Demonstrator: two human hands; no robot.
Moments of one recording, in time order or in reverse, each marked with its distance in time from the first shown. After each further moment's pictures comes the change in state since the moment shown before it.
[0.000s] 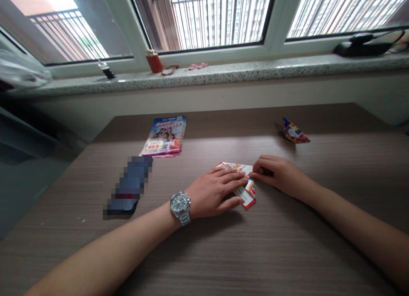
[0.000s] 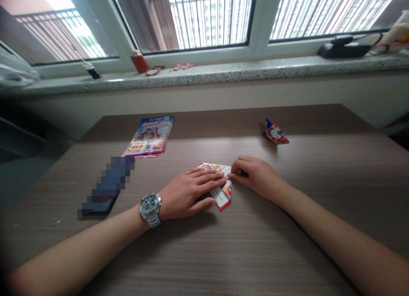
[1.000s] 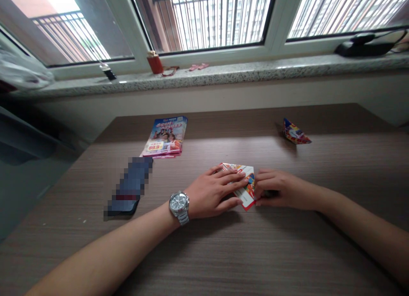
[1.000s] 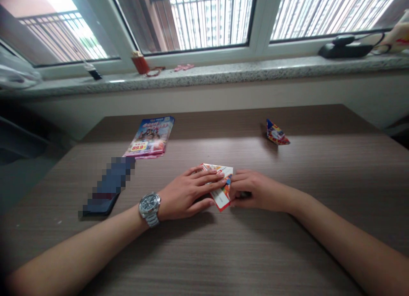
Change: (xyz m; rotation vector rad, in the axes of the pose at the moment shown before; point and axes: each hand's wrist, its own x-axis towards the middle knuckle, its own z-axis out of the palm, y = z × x) left_hand -0.003 -0.004 -0.001 -0.015 -0.023 0.007; right_hand -0.008 -0.016 -0.007 0.256 -0.322 -0.309
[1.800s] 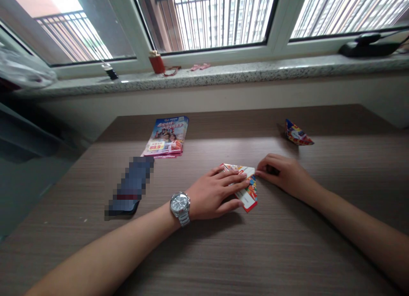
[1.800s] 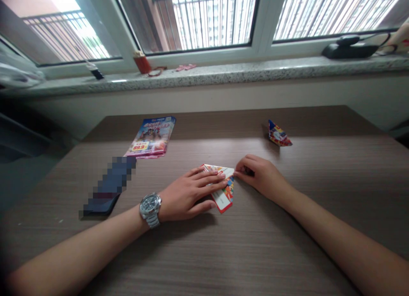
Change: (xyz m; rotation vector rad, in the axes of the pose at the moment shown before) left_hand 0.000 0.000 0.001 -0.008 -0.003 0.001; right_hand -0.001 0.023 -0.002 -0.220 0.389 0.360
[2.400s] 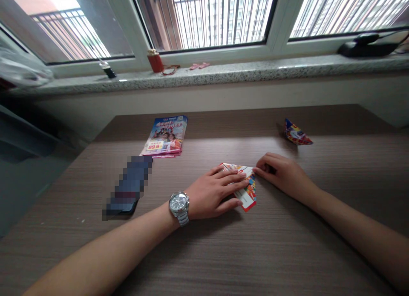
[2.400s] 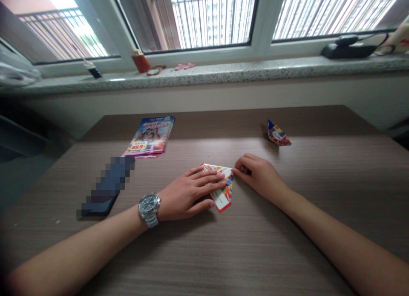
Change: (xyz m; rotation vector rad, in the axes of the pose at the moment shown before) left_hand 0.001 0.000 -0.001 -0.005 -0.013 0.004; right_hand 0.001 -0.006 0.002 -0.026 0.046 0.039
